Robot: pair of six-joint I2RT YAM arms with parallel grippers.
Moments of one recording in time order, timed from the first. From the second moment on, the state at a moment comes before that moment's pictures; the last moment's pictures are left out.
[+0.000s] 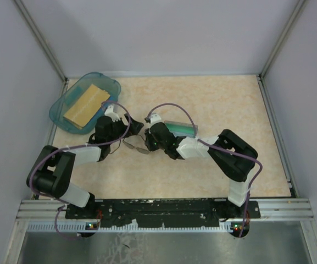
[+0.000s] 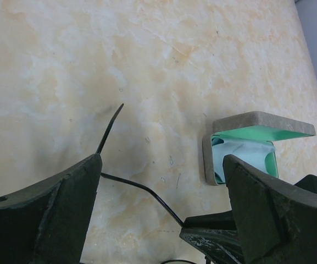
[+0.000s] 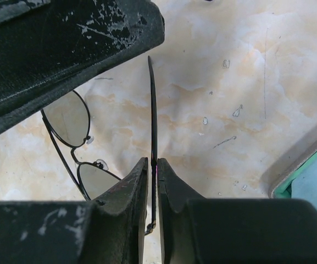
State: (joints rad) left arm -0.35 1.51 0.54 0.65 0.17 -0.60; right arm 0.91 1.83 0.98 0.26 0.11 0.42
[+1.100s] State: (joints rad) left arm -0.35 1.45 0.51 0.65 0.14 -0.61; right arm 0.91 1.82 0.98 0.27 0.10 0.42
